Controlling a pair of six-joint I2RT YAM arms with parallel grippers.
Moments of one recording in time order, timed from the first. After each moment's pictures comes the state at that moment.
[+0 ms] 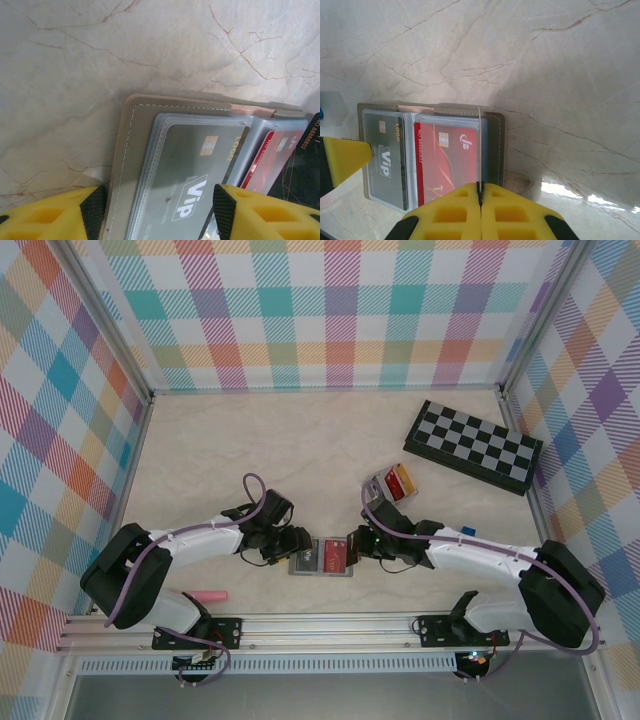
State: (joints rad) left arm -0.69 1.44 0.65 -0.35 0.29 -0.97; right arm 0.87 1.26 0.60 -0.30 -0.05 0.95
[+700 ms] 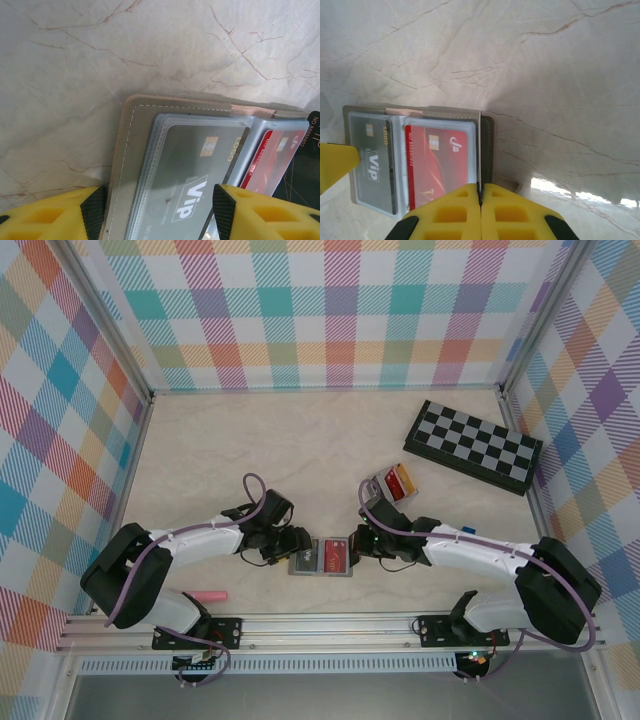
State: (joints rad) left arm -0.69 1.44 0.65 -0.35 0.29 -0.97; right arm 0.86 1.29 0.63 -0.33 -0.04 0.94
